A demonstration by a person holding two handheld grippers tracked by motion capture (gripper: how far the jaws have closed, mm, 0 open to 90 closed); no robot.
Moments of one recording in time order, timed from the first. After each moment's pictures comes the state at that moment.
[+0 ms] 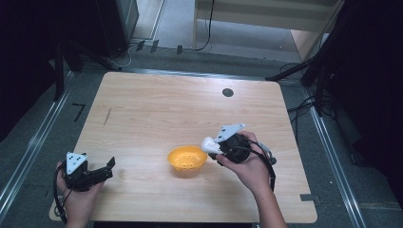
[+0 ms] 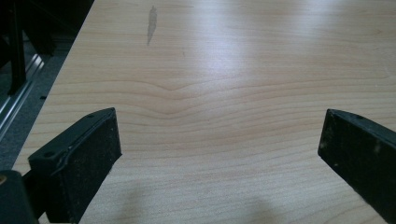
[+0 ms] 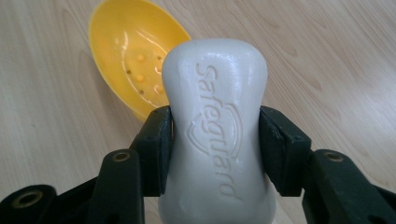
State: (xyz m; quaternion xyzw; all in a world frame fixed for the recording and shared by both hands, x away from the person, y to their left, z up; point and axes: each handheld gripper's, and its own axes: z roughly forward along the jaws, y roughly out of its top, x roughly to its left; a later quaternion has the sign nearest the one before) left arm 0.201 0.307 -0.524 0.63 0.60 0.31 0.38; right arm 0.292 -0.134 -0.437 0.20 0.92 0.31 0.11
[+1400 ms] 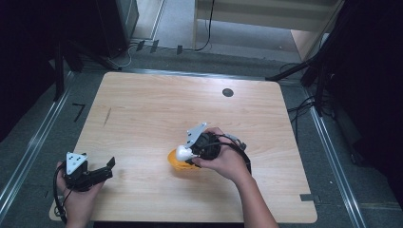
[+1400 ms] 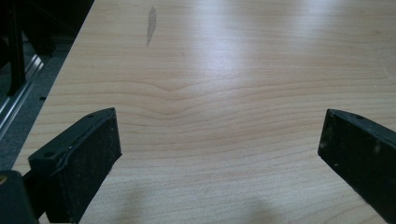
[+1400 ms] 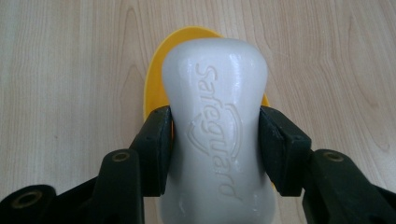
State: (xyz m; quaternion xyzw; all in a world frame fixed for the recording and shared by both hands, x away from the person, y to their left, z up) left arm 0.201 0.307 -0.524 0.63 0.60 0.31 0.38; right arm 0.312 -0.060 -0.454 0.03 0.96 0.28 0.05
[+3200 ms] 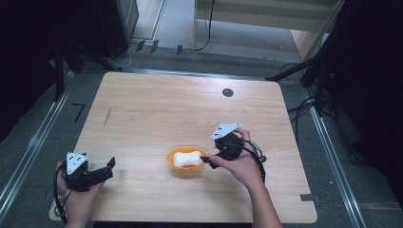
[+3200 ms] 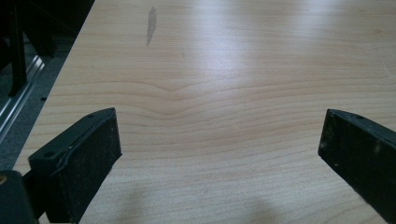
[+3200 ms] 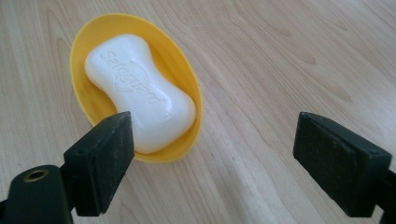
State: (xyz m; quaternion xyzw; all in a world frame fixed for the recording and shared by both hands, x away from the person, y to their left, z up) left arm 0.201 0.306 -0.524 0.63 0.59 0.32 0.38; right arm 0.309 -0.125 -0.467 0.23 0.90 0.36 0.08
